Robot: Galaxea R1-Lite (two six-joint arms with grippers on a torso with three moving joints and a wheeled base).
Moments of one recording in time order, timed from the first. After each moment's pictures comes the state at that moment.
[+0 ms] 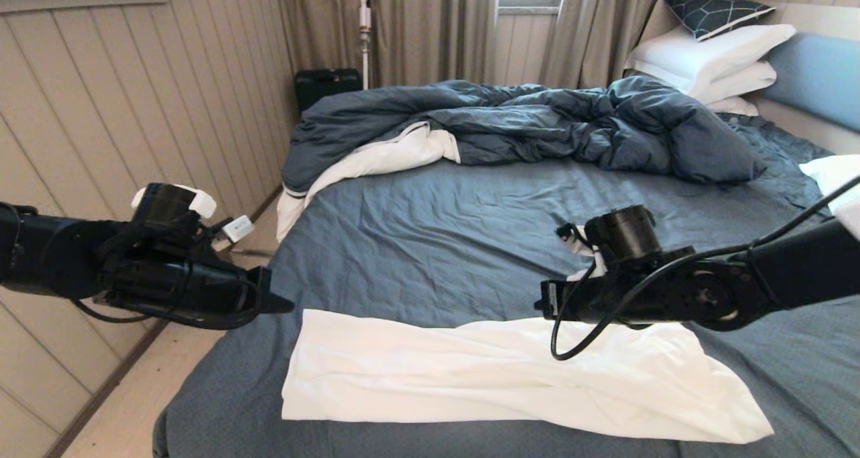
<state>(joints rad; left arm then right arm) -0.17 1.77 -1.01 0.12 -0.47 -0.26 0.33 1.90 -1.01 -0.16 0.12 0.29</state>
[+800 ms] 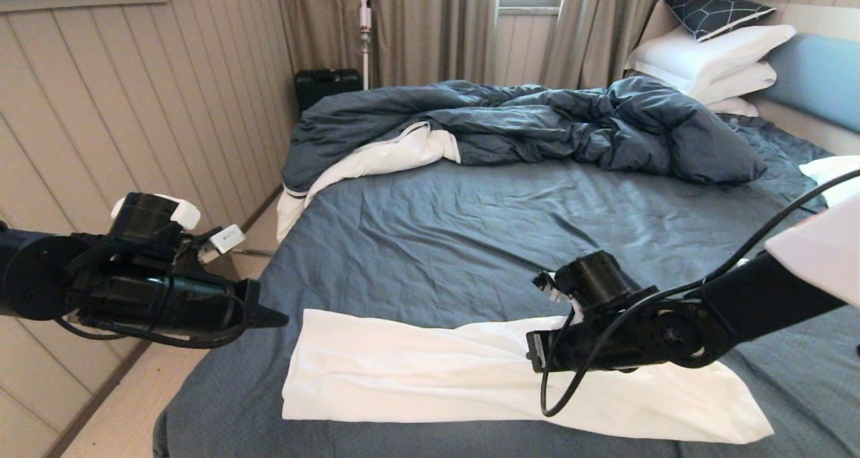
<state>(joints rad) -0.17 1.72 -0.93 0.12 -0.52 -0.26 0.40 1.97 -0.89 -0.15 0.10 0.29</state>
